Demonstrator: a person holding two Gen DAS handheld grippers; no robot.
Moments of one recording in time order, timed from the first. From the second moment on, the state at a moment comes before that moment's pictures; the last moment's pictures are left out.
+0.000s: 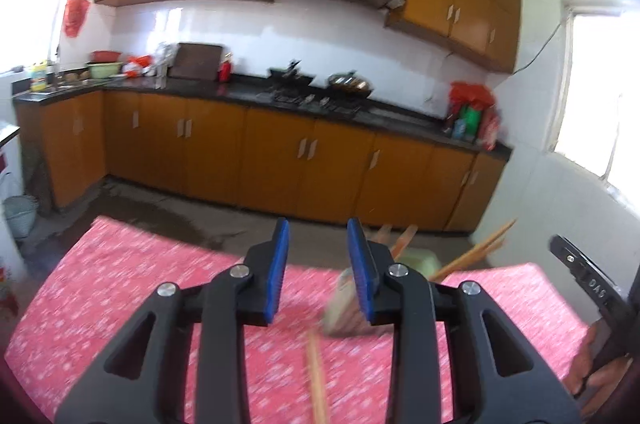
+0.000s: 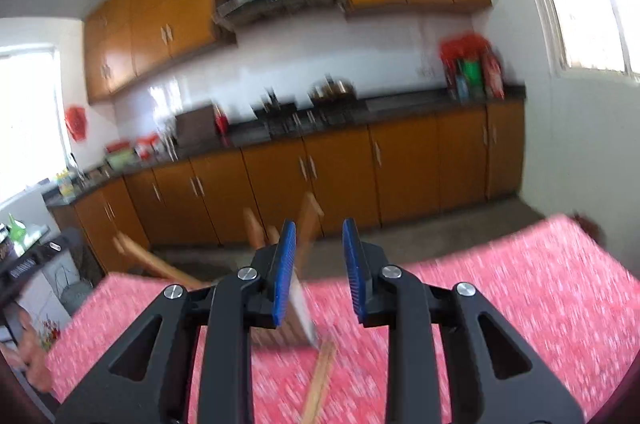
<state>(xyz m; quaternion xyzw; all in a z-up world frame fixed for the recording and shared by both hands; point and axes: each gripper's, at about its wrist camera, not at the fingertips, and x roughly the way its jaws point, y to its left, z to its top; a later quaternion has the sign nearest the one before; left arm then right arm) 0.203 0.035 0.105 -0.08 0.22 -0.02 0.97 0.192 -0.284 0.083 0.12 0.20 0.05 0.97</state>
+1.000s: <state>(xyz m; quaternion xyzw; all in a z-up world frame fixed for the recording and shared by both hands) 0.181 -0.001 -0.089 -0.06 0.47 -0.09 0.88 0.195 -0.261 -0.105 0.08 0.46 0.05 0.88</state>
